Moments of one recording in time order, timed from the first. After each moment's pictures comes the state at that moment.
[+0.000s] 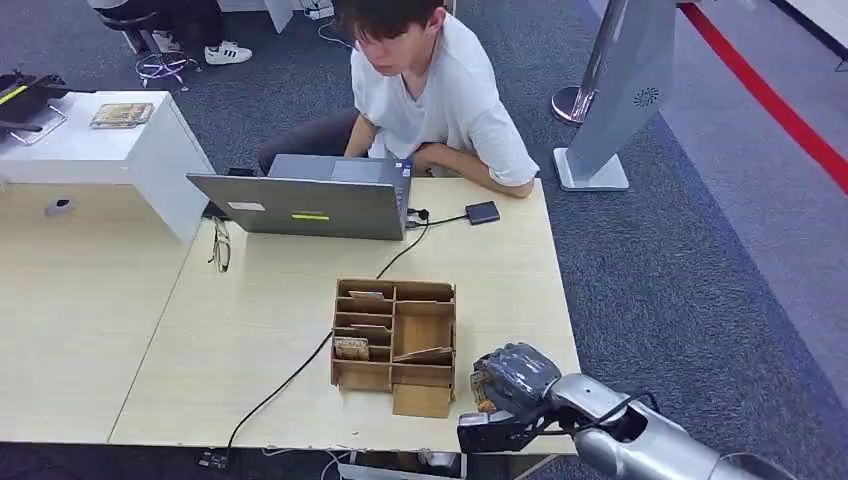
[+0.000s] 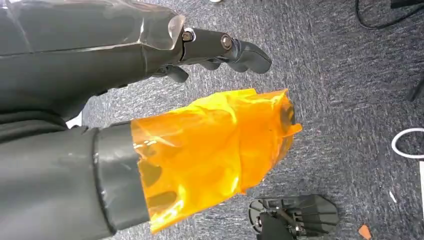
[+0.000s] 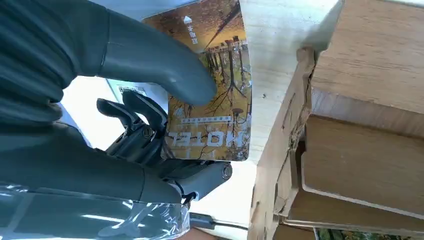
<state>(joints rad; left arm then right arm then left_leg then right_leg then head) -0.13 -0.10 0.02 -0.22 -0.40 0.43 0.09 -0.30 -0.49 0.92 -1.34 0.63 -0.01 0.04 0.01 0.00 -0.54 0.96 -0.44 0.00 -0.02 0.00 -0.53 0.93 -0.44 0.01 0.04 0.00</state>
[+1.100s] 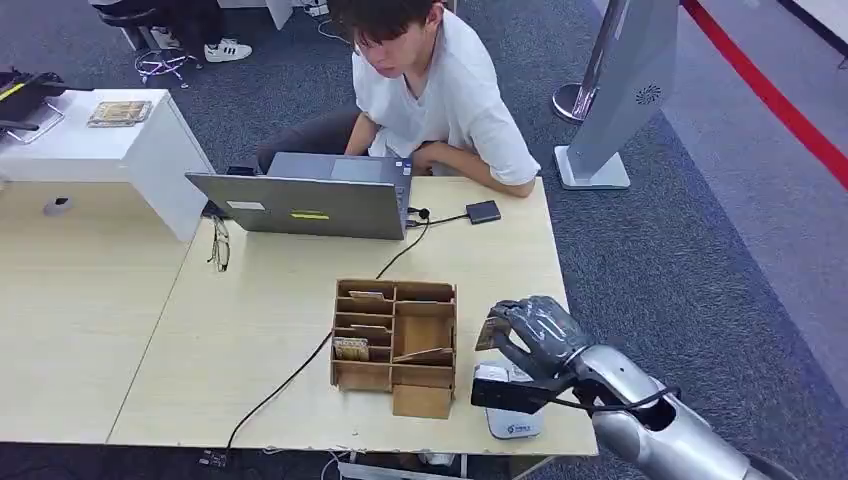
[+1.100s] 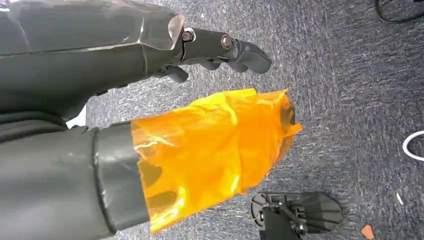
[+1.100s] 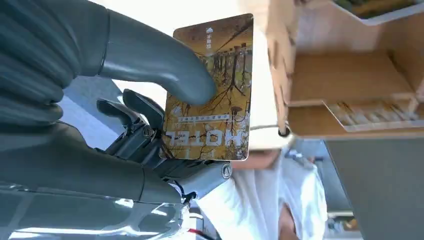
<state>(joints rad) -0.11 -0.10 0.06 -0.22 -0.37 0.43 0.07 -0.21 -0.48 0.65 -1.56 0.67 -0.10 0.01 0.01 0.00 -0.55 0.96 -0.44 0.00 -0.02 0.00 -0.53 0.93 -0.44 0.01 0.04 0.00</state>
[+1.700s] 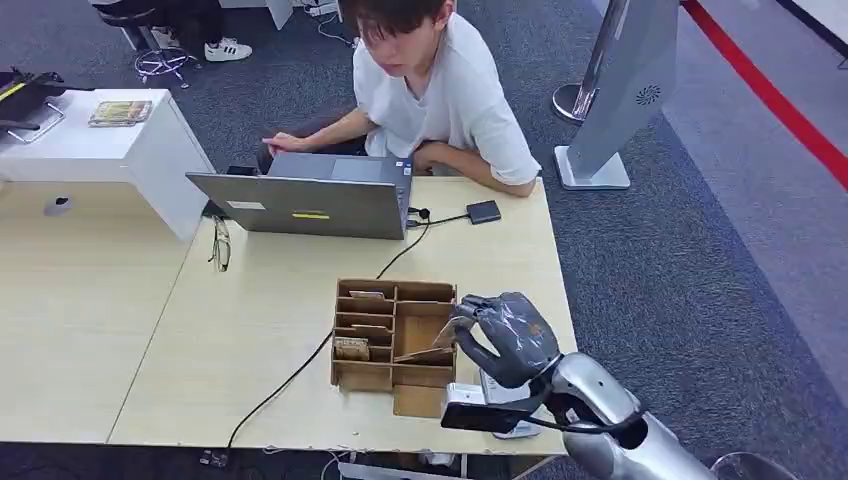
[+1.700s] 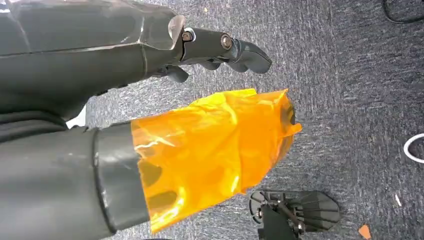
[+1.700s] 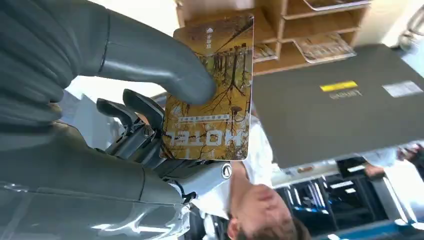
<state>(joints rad) -0.10 -0.10 0.09 -0.22 -0.37 0.43 0.06 -0.17 -0.34 0.62 -1.65 0.72 -0.18 -0.08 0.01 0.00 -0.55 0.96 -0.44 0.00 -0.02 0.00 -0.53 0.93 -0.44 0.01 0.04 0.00</state>
